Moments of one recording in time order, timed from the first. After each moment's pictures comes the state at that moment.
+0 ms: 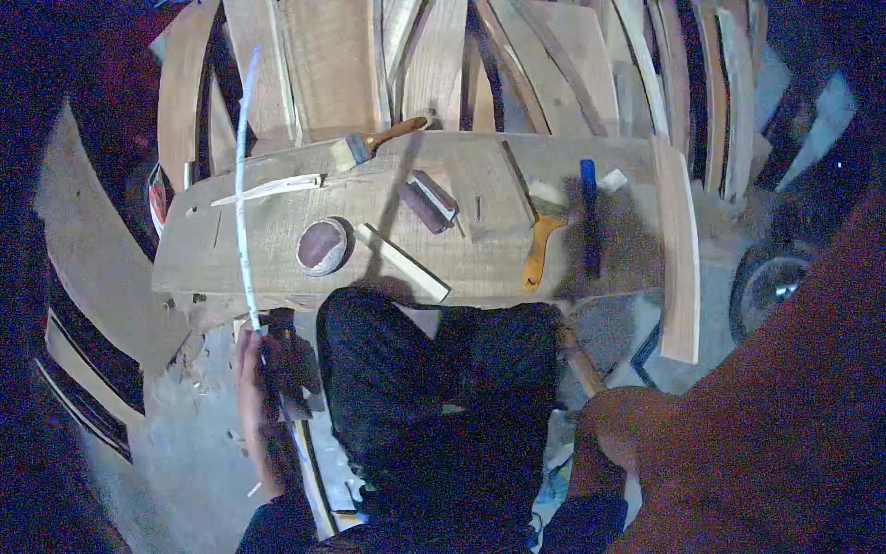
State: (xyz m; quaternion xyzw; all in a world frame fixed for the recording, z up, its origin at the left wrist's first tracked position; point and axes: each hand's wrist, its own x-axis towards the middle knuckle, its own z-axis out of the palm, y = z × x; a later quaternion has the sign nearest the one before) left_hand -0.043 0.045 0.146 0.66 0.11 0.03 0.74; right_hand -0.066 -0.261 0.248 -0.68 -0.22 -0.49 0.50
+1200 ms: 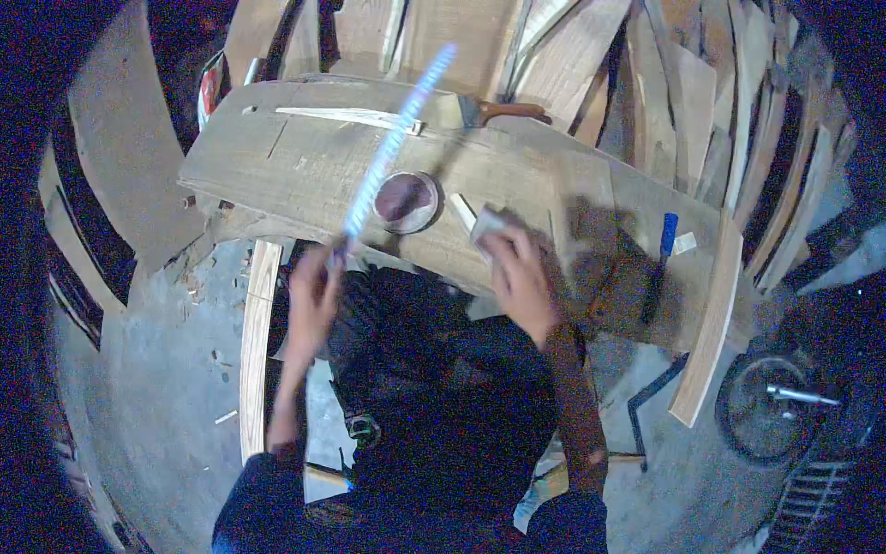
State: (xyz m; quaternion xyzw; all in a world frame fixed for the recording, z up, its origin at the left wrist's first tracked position) left_hand 0.007 0.074 0.085 0.86 -0.09 0.24 0.45; right_hand 0.046 -0.186 0.088 -0.92 -0.22 -0.18 0.26
